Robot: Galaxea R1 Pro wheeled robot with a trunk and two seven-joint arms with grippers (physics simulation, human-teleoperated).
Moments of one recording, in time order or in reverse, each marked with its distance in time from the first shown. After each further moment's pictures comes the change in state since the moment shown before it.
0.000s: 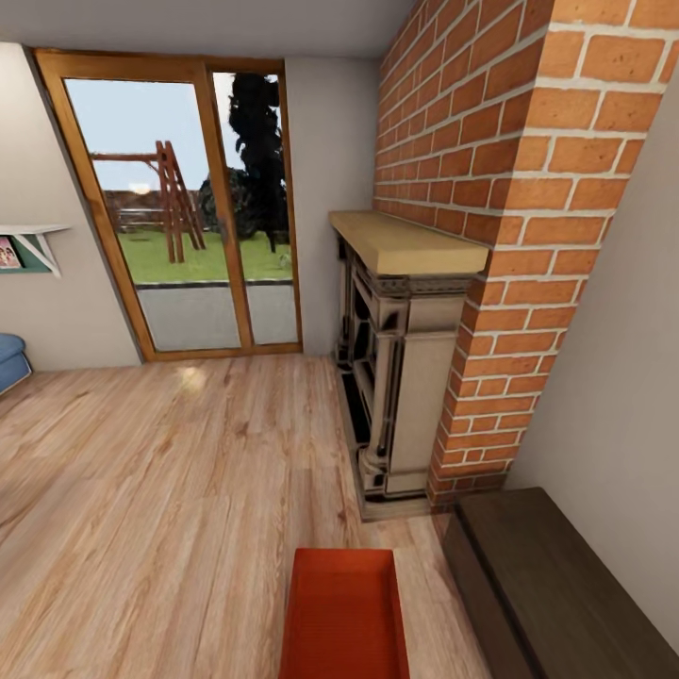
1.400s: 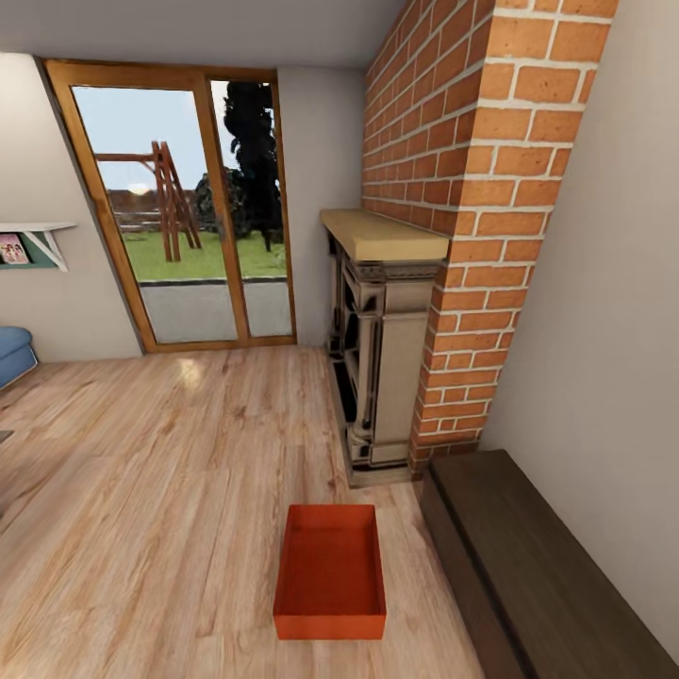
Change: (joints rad) left arm 0.000 0.000 -0.001 0.000 0.000 0.000 0.001; right arm 0.000 0.000 0.000 0.000 0.000 0.000 0.000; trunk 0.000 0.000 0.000
